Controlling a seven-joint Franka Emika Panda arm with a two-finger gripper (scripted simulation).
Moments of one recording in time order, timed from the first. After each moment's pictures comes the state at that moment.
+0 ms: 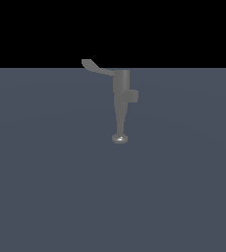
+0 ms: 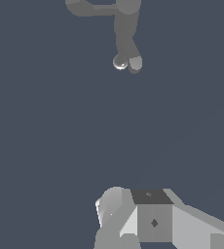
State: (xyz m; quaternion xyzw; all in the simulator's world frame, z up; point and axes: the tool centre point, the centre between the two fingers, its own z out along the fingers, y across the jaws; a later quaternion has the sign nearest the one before) arm -0.256 -0.008 0.482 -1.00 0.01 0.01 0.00
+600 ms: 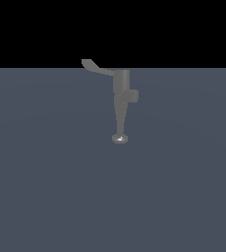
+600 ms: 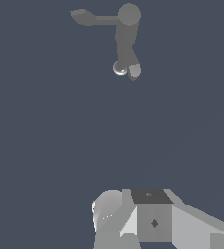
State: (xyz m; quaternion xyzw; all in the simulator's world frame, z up) arm -0.253 -0.010 0.494 -1.00 0.00 -0.01 -0.01
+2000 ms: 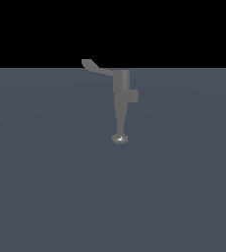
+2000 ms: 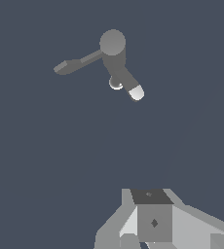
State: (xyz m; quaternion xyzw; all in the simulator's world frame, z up) arm -0.160 0.007 0.474 -0.99 0.16 0.01 0.04
